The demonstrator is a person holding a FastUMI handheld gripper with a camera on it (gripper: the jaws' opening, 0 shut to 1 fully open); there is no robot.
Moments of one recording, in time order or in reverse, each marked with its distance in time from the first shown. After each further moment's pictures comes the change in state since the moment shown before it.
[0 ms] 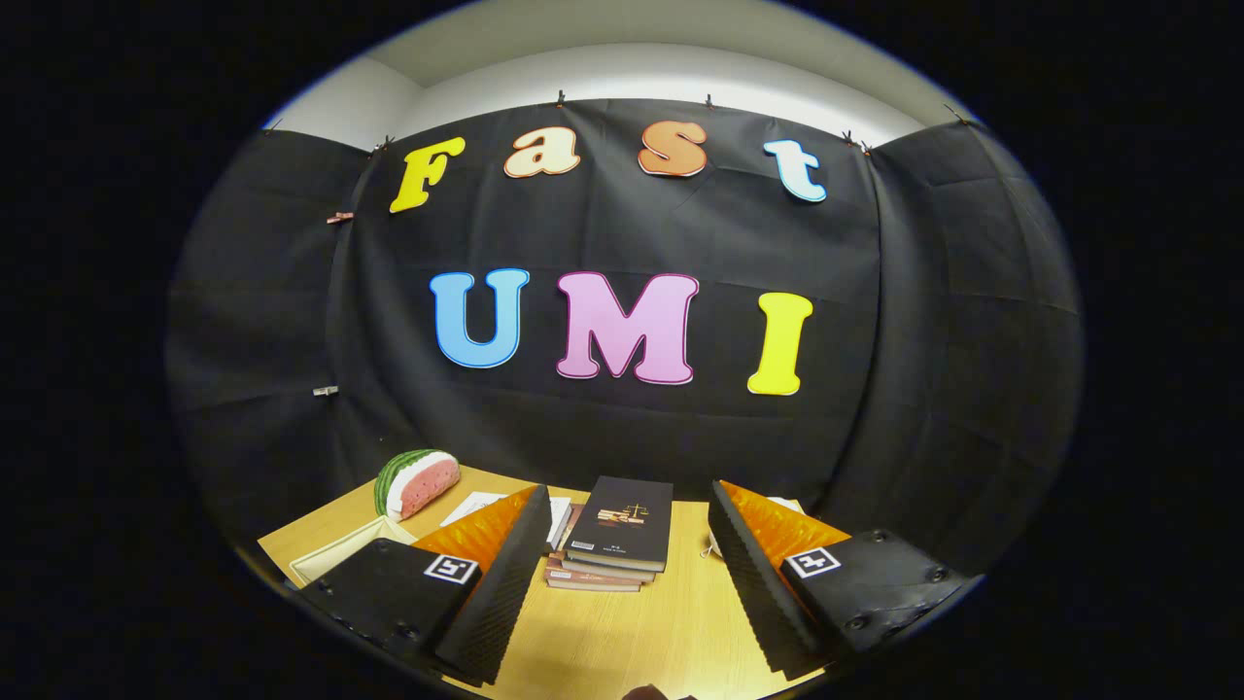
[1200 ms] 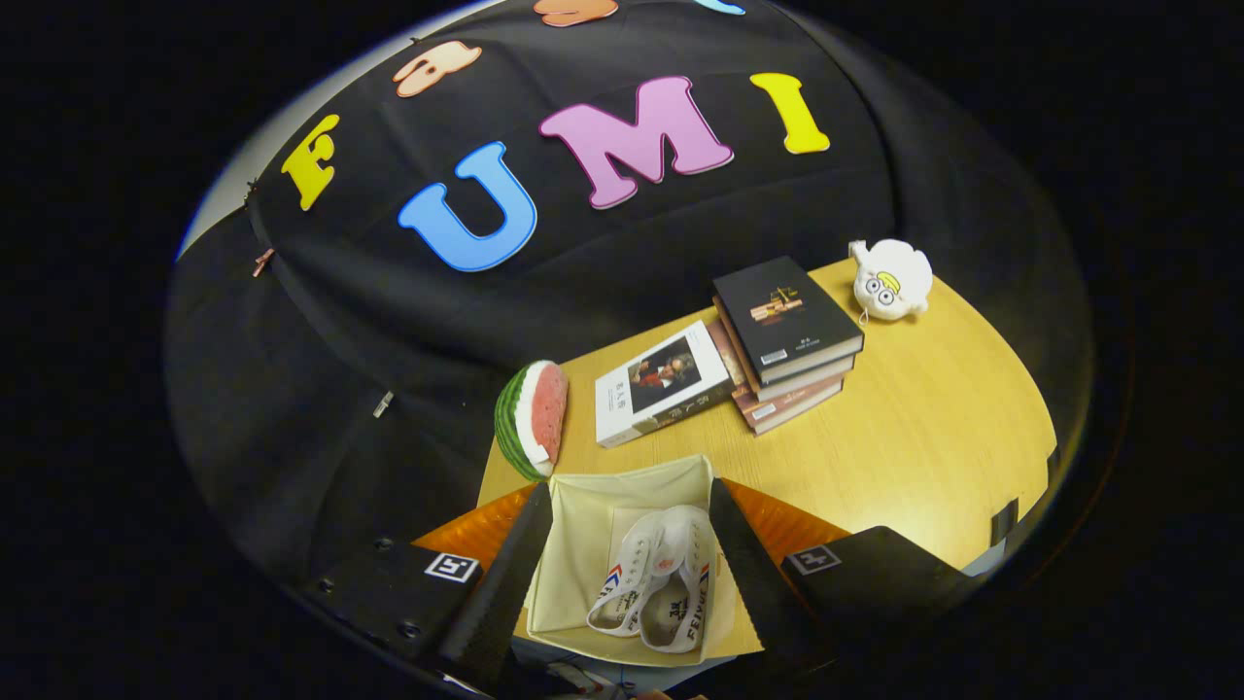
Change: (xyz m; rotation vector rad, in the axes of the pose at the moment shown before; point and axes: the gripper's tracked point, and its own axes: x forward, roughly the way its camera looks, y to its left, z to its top) arm 0.026 0.219 -0.079 0.509 0.493 0.052
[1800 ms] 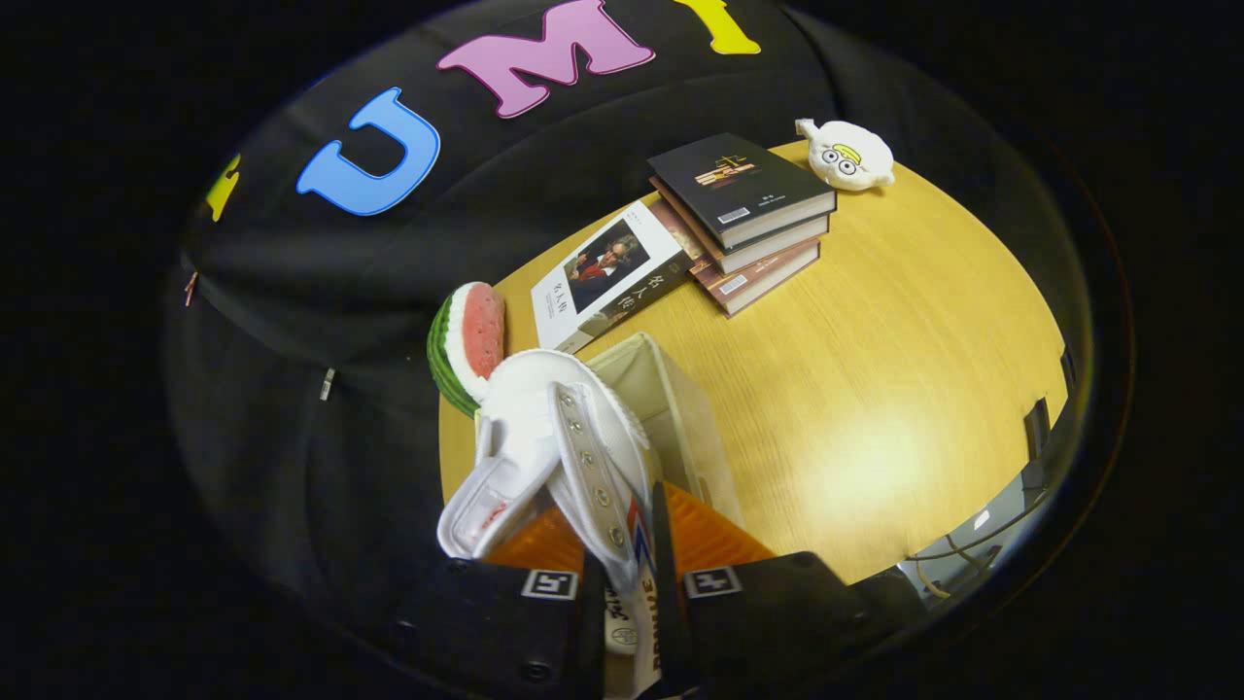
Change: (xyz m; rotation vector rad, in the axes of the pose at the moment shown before) arm 0.062 -0.013 -0.118 0.206 0.330 -0.141
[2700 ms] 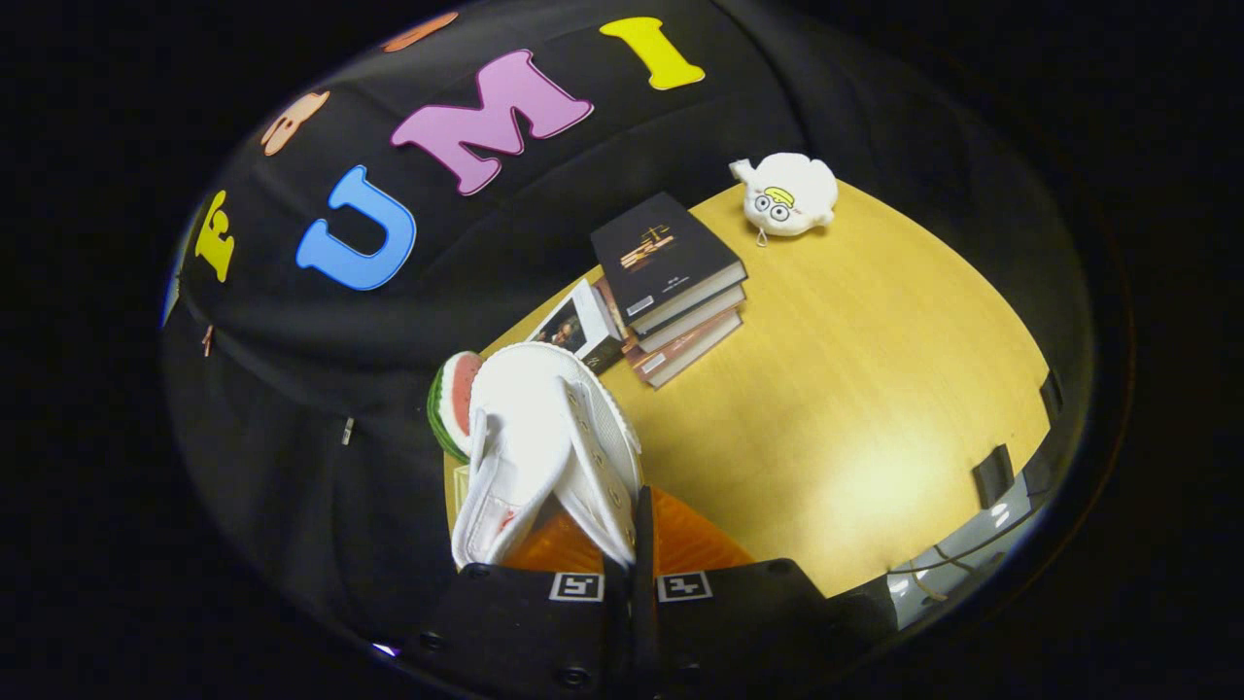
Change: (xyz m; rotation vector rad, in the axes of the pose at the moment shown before) arm -0.069 -0.086 0.072 0.043 -0.098 0.041
